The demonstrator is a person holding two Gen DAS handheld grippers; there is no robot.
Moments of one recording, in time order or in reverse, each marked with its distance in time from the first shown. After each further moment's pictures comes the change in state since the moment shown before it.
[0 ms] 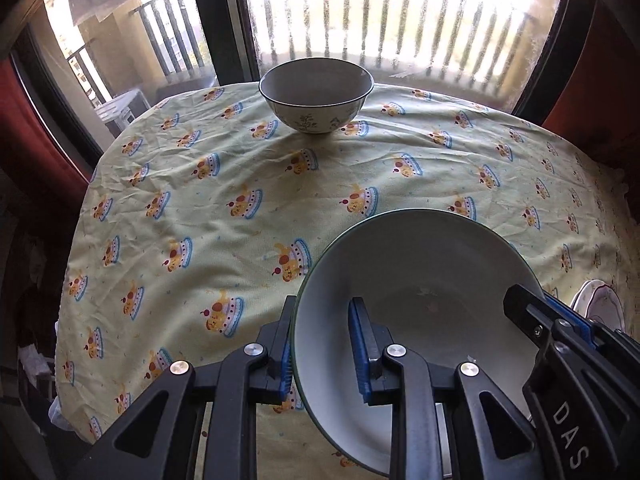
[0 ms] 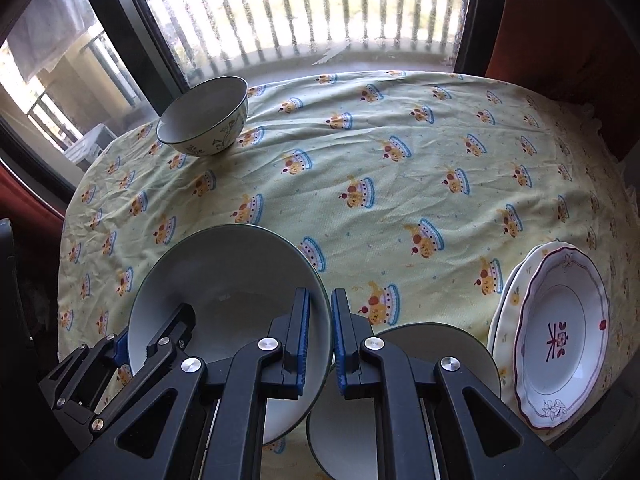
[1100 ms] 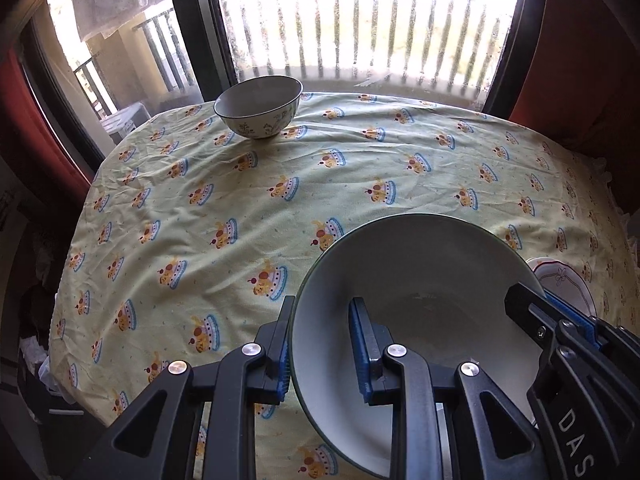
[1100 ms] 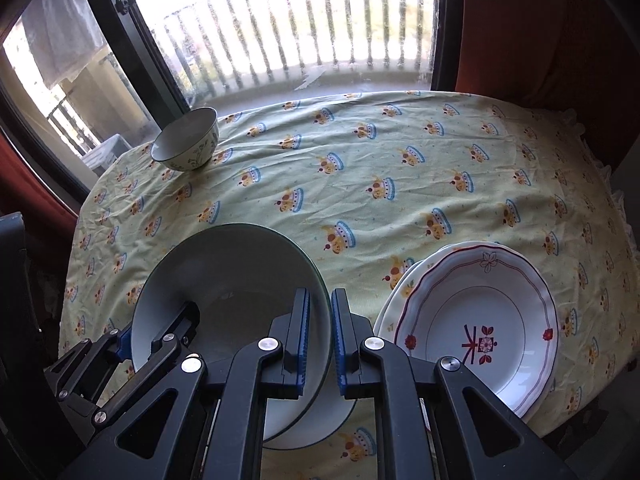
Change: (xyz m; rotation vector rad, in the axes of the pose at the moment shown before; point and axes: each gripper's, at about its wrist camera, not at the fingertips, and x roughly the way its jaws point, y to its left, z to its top) left arm -0.039 -0.088 -0.040 0.006 -0.042 0.020; right arm -0.048 -0.096 -0.027 -0.028 -0.061 0.050
